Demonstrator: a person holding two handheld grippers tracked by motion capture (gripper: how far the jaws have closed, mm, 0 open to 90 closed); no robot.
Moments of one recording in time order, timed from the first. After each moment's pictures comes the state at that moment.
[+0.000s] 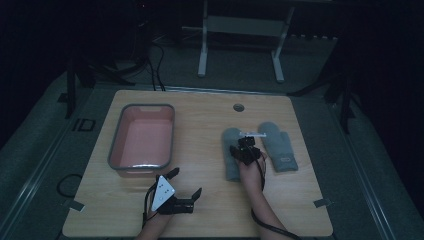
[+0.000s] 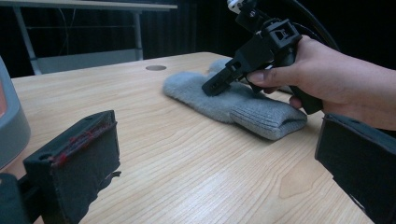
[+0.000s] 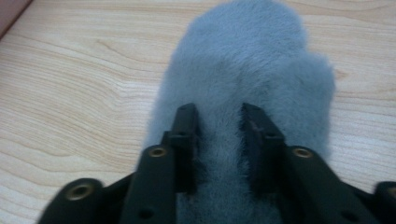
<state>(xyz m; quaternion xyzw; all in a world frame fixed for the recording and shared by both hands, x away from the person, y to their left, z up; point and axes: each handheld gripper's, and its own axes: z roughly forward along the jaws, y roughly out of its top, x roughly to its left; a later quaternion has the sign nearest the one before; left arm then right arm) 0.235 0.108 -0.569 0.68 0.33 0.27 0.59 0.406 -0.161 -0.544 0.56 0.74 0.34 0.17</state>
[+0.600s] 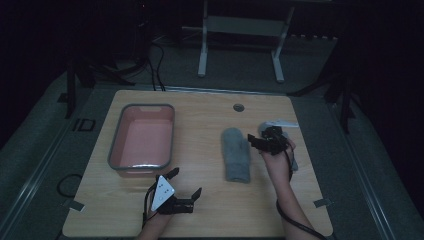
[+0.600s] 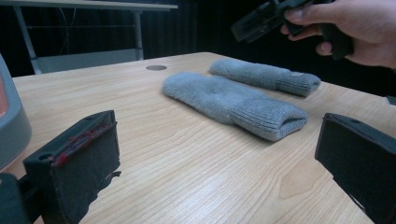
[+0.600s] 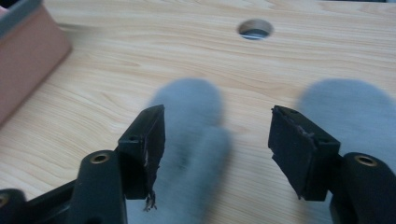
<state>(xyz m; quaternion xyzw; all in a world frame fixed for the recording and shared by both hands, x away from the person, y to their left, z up) 0.236 0.108 -0.569 0.68 0.33 0.27 0.60 0.405 -0.231 -0.480 0.52 0.73 0.40 0.20</state>
